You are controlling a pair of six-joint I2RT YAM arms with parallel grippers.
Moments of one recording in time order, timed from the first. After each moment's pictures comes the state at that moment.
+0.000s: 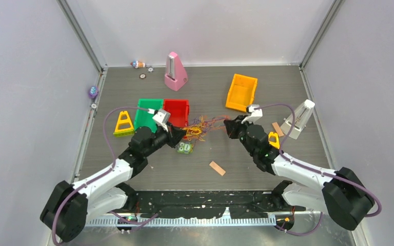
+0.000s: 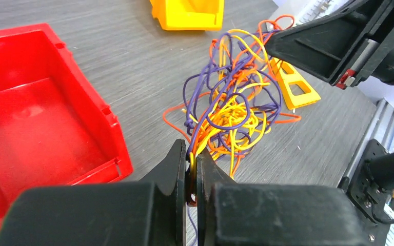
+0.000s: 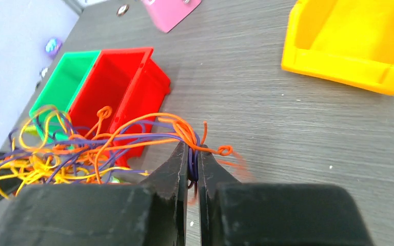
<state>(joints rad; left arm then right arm) -0.56 1.04 0.38 0.49 0.27 -0.34 0.66 1.12 0.40 0.54 0.25 0.47</state>
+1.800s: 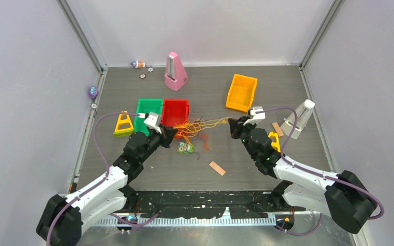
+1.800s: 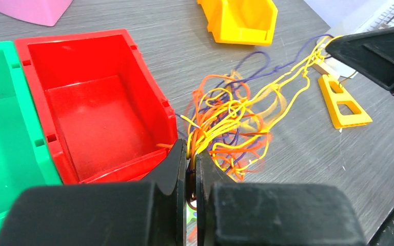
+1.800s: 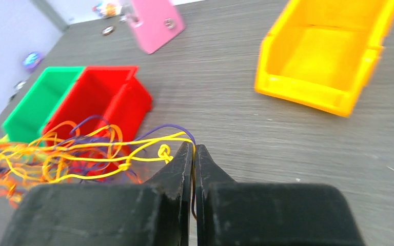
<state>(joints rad) -0.55 0.86 0.31 0.42 0.06 -0.29 0.68 1.06 0.36 0.61 0.33 0.36</state>
